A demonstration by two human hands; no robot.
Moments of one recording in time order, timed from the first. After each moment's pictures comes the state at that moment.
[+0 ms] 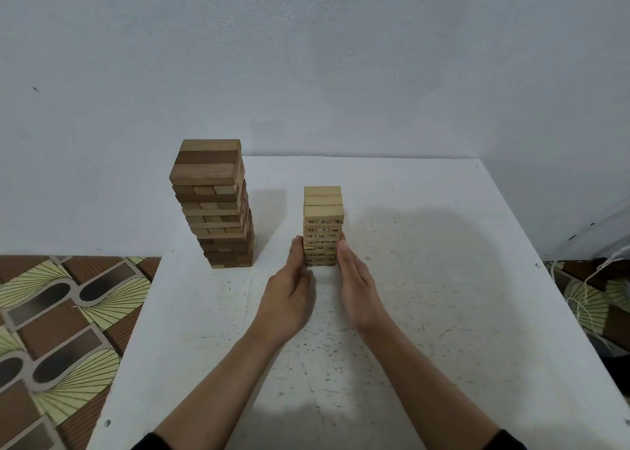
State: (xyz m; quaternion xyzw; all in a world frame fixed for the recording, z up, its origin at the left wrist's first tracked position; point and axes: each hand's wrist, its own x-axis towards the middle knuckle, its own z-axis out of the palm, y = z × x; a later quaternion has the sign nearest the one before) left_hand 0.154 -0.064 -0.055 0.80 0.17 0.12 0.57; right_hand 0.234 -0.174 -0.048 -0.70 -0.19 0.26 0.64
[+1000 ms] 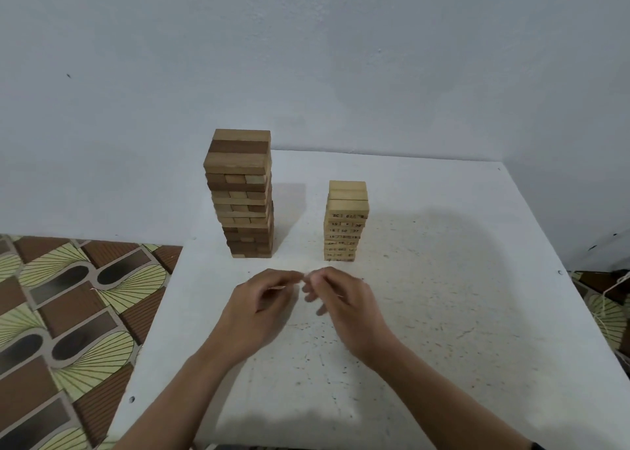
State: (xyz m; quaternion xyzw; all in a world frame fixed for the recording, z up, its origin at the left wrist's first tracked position) left_hand 0.086 -0.026 -0.036 0.85 0.18 0.13 0.48; right_hand 0.190 -0.175 -0.029 -0.76 -0.29 0.25 0.53
